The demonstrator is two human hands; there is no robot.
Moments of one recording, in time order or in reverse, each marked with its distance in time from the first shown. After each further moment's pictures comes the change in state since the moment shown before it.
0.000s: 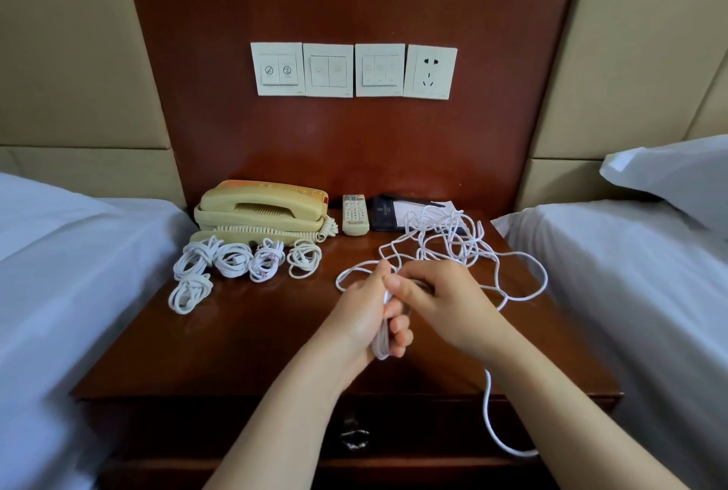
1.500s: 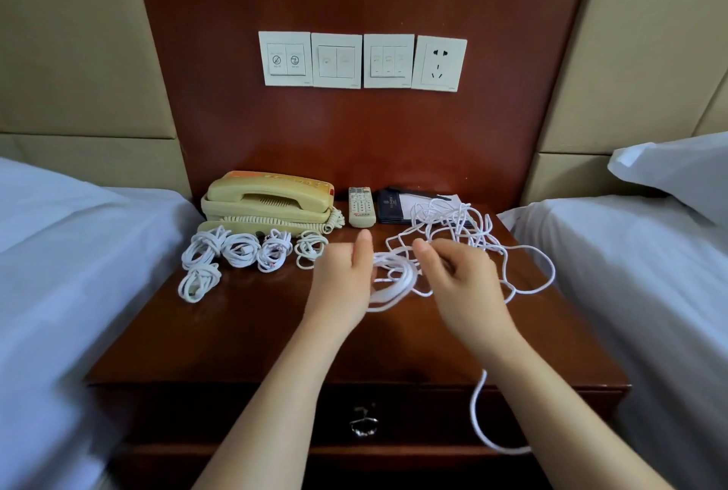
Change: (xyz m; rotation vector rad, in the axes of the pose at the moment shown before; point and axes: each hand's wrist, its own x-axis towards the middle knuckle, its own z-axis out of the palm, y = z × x) left_hand 0.009 0.011 -0.029 0.640 0.437 0.522; right_hand -0.002 -0.013 0.012 0.031 0.384 0.061
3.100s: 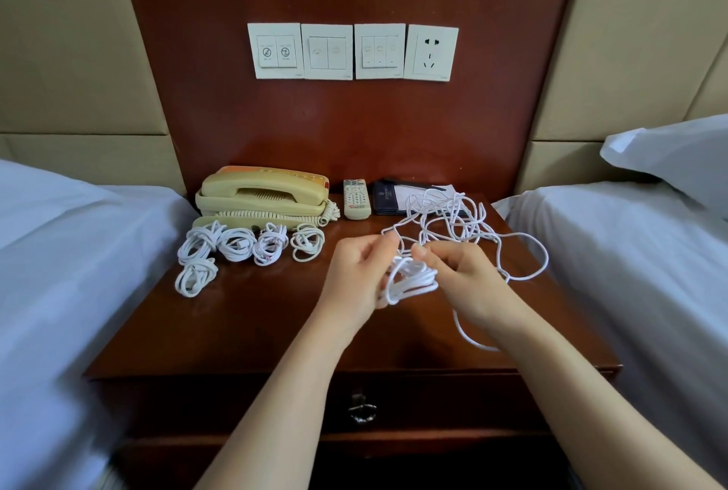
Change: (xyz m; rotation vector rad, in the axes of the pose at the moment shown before) left_hand -0.013 0.006 0.009 -0.410 -0.208 -0.017; right_hand 0.000 0.013 -0.014 0.272 -0.315 0.135
